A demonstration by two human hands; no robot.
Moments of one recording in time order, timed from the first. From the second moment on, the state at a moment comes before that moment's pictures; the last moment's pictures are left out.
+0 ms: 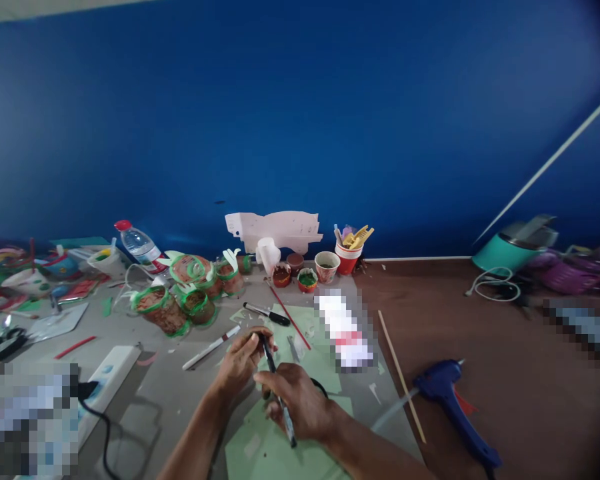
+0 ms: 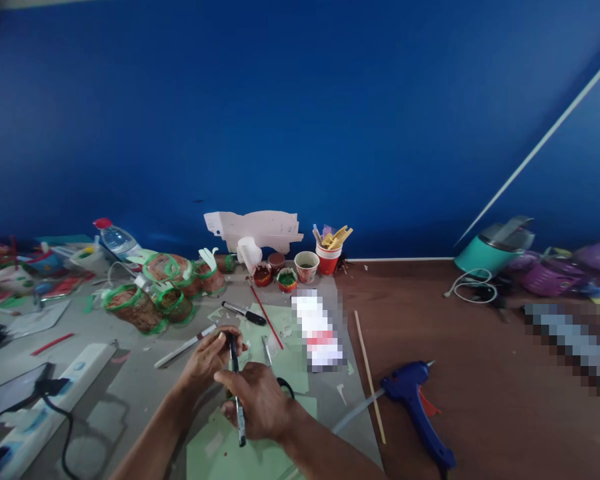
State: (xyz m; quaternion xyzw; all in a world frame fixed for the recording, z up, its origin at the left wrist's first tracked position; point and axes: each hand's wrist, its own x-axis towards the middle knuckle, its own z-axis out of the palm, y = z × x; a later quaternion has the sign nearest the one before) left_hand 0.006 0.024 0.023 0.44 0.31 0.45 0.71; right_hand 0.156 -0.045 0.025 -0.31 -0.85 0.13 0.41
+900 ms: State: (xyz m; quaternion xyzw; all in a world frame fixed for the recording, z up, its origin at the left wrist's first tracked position) left_hand 0.029 0.001 0.033 0.43 0.40 0.42 0.69; right_hand 0.151 -0.036 0.028 -0.38 -0.84 0.09 0.37
